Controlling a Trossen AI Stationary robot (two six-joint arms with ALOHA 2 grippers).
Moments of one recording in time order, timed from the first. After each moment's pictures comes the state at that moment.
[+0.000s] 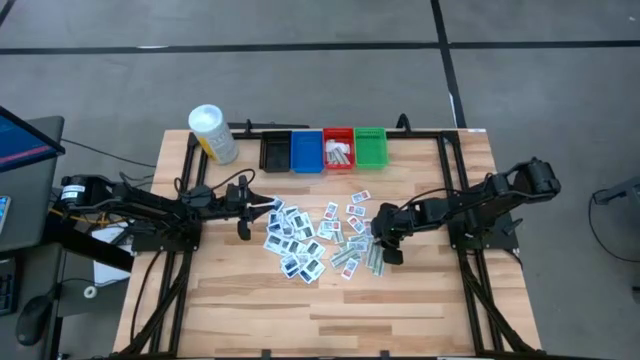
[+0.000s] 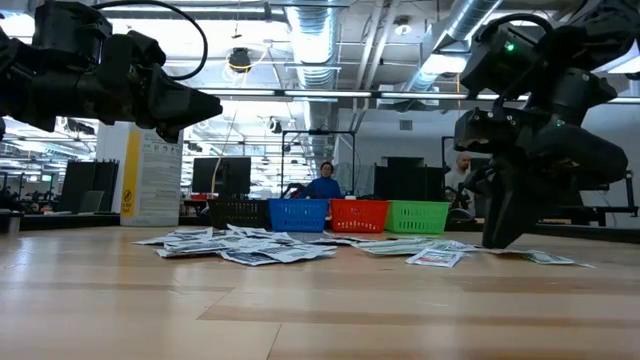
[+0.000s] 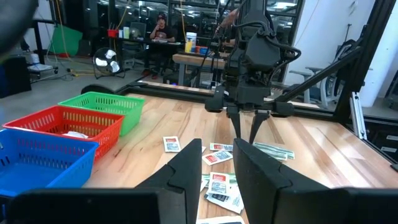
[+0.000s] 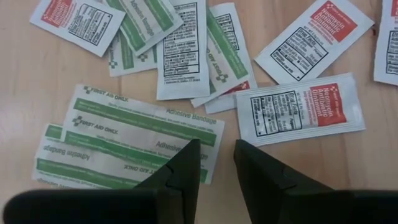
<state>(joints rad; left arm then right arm) 0.10 1.09 0.01 1.10 0.00 -0.06 0.10 1.51 0.50 -0.12 -0.02 0.16</state>
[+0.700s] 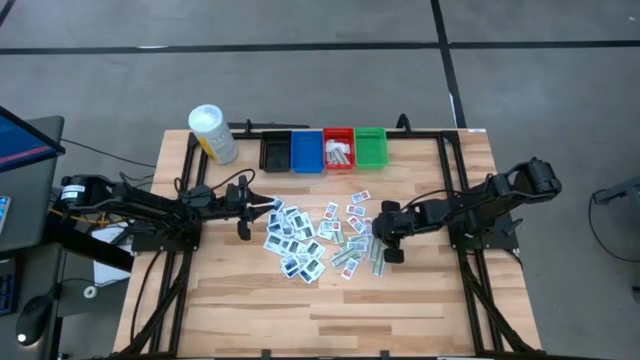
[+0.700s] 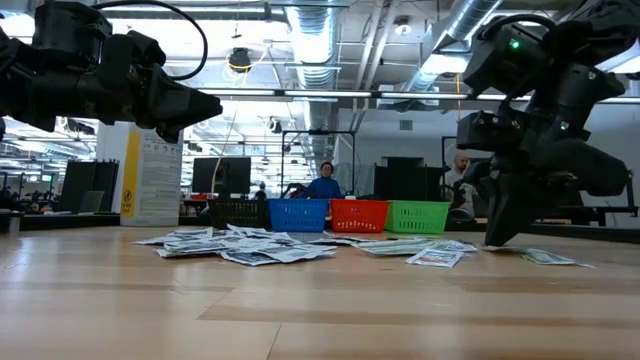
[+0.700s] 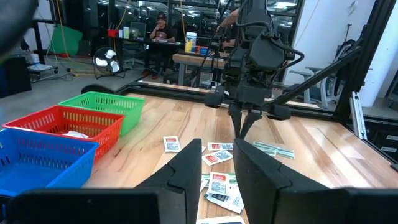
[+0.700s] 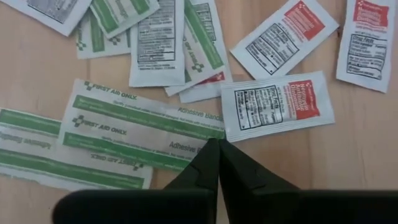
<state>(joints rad) 0.10 1.09 0.01 1.10 0.00 -0.06 0.10 1.51 0.51 -0.18 0.10 0.09</state>
